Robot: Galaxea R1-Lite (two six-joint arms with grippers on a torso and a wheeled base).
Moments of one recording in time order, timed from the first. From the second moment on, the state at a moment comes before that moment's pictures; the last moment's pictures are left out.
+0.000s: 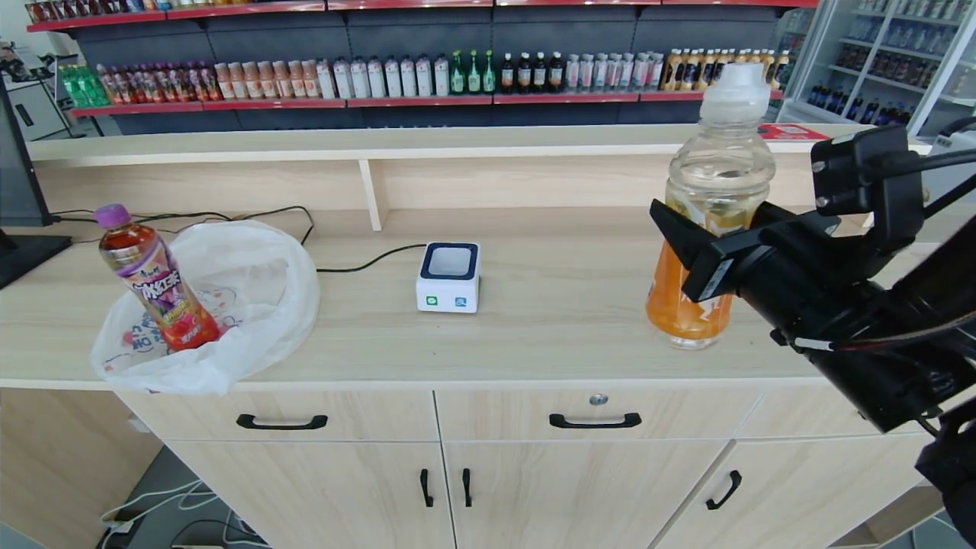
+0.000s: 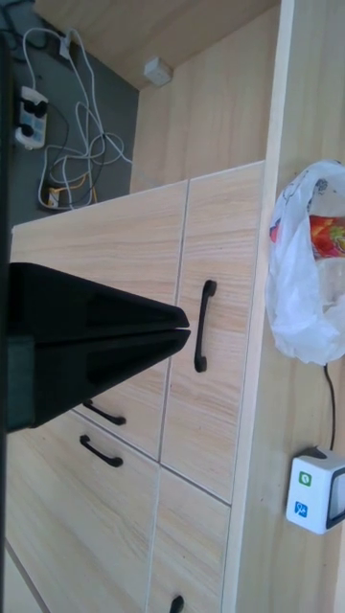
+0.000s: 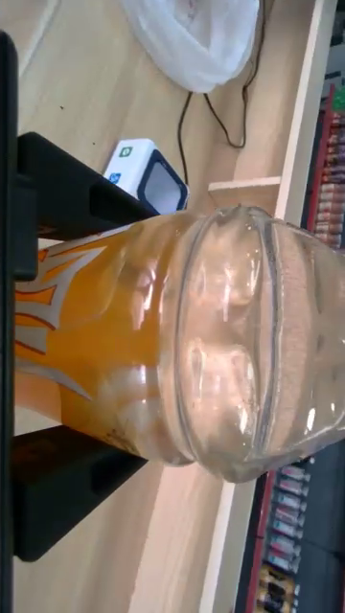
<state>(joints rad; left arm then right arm) 0.00 0.00 0.00 -0.01 0.04 0.00 0.58 1.59 -0.65 -1.28 -0.25 -0.23</state>
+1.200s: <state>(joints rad) 0.00 0.00 0.00 -0.01 0.04 0.00 0.56 1.58 -0.70 -1.26 -0.30 -0.23</state>
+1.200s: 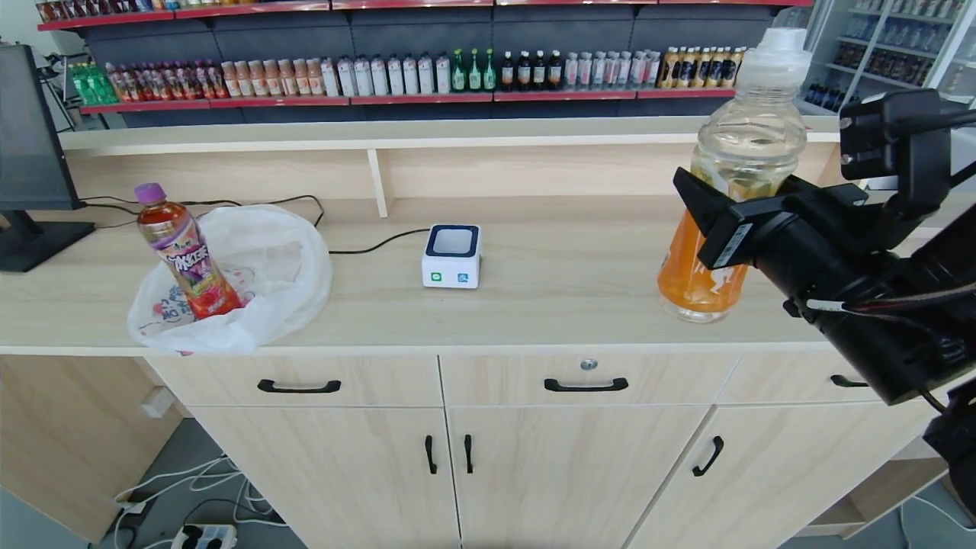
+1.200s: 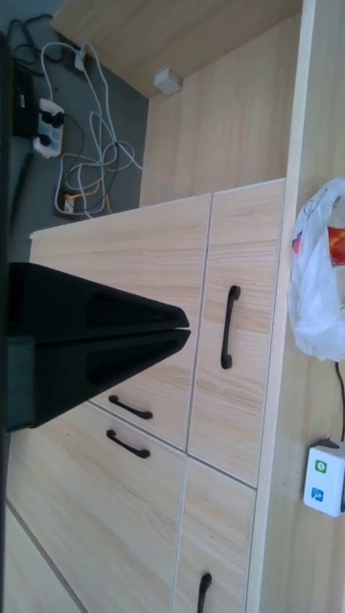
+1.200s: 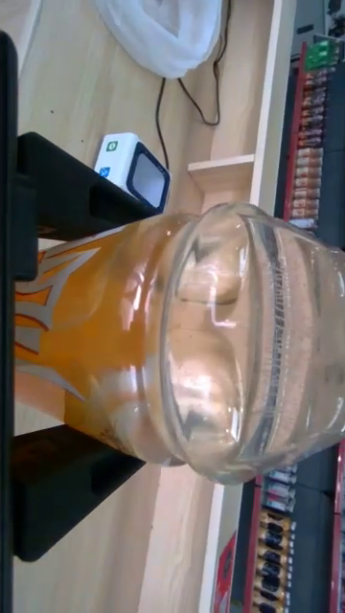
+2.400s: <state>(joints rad) 0.00 0.00 0.00 -0.01 0.04 0.00 0.57 1.56 -0.67 -1.30 -0.29 -0.24</state>
